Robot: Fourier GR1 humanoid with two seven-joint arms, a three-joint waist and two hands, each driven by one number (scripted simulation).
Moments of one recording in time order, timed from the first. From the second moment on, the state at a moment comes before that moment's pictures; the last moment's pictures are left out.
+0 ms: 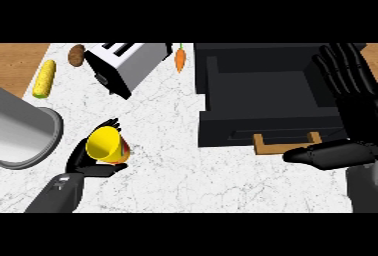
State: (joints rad) left arm -0.52 0.26 0.20 -0.19 -0.07 -0.40 -0.93; right arm -0.30 -0.20 -0.12 -1.85 -0.13 0.19 0.13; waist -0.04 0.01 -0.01
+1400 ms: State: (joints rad) left arm -0.65 0.10 0.30 -0.47 0.05 -0.13 -1.01; right arm -0.28 -0.22 -0.15 -1.85 -0.12 0.19 0.13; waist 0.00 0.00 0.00
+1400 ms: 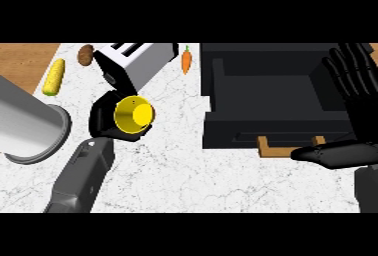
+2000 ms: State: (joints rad) left arm -0.89 0.01 0.15 -0.77 0.08 -0.01 -0.60; right arm -0.26 -0.21 -0.16 -1.84 -0.10 0.19 0.11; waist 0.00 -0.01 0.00
